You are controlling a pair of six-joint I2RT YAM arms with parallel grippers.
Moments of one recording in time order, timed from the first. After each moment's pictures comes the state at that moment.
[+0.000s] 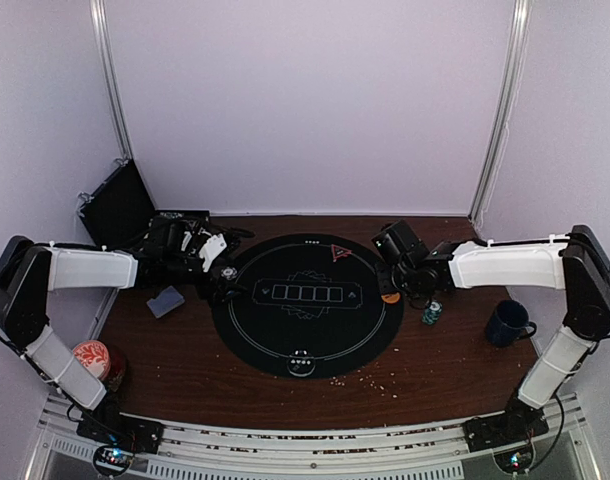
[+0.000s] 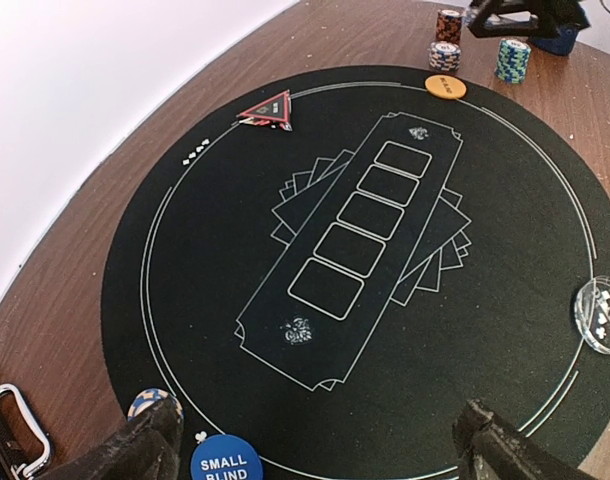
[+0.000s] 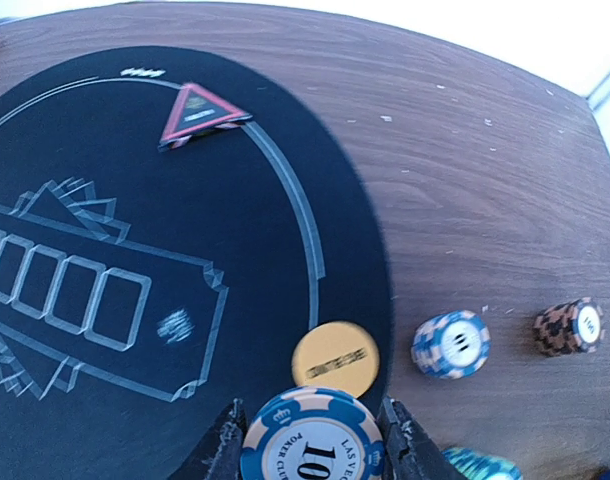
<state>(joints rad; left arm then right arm) -0.39 1.56 0.84 0.06 0.53 0.53 0.74 1.65 1.07 -0.30 0.52 0.42</state>
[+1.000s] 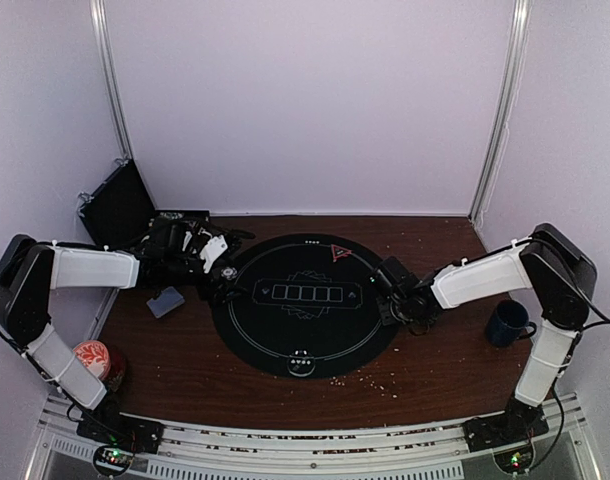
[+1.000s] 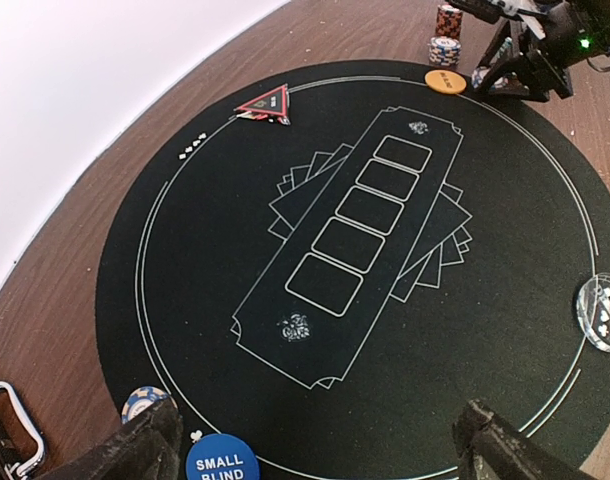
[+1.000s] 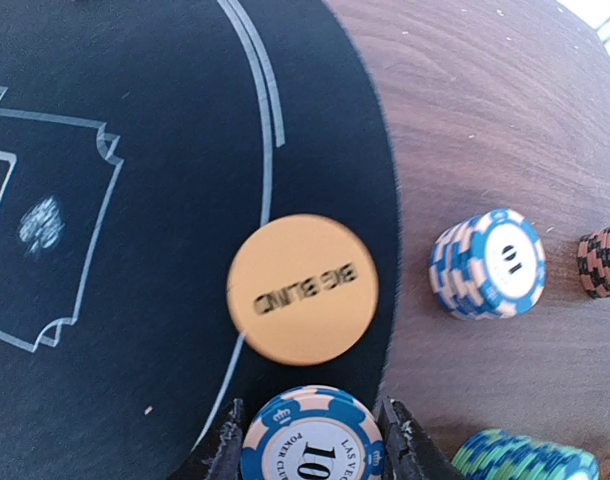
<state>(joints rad) -0.39 1.57 0.84 0.06 0.53 0.53 0.74 1.79 0.93 -0.21 0.53 0.44</state>
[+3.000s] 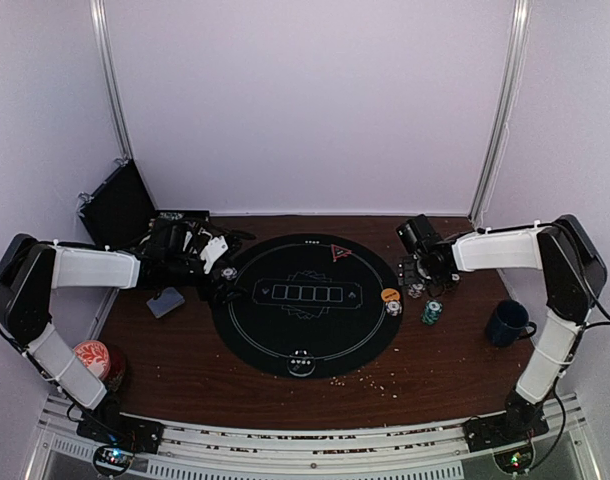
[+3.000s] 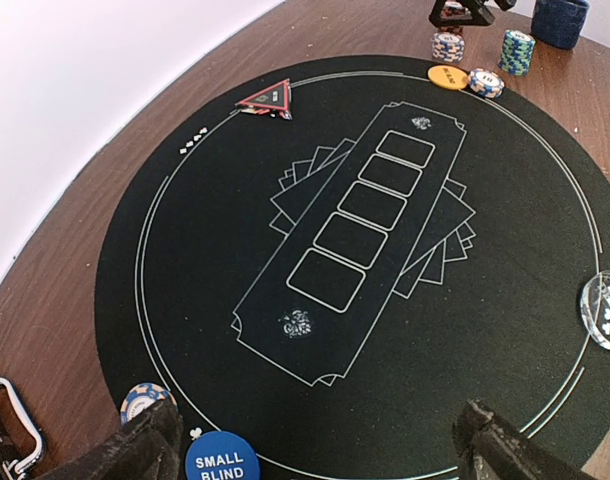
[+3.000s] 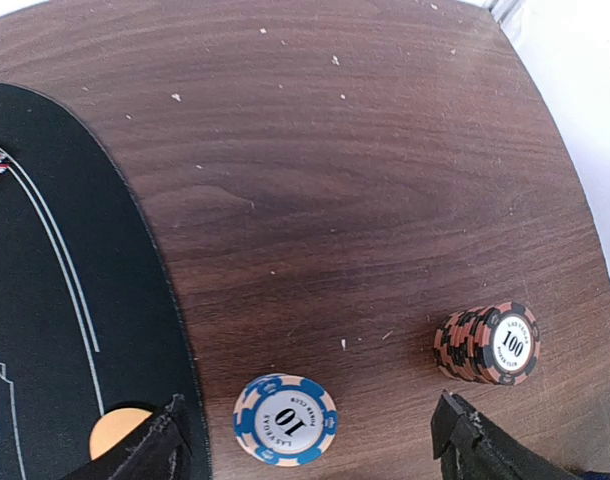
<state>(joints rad) -0.39 1.58 0.84 0.06 0.52 0.53 0.50 1.76 1.09 -0.32 0.54 0.44</state>
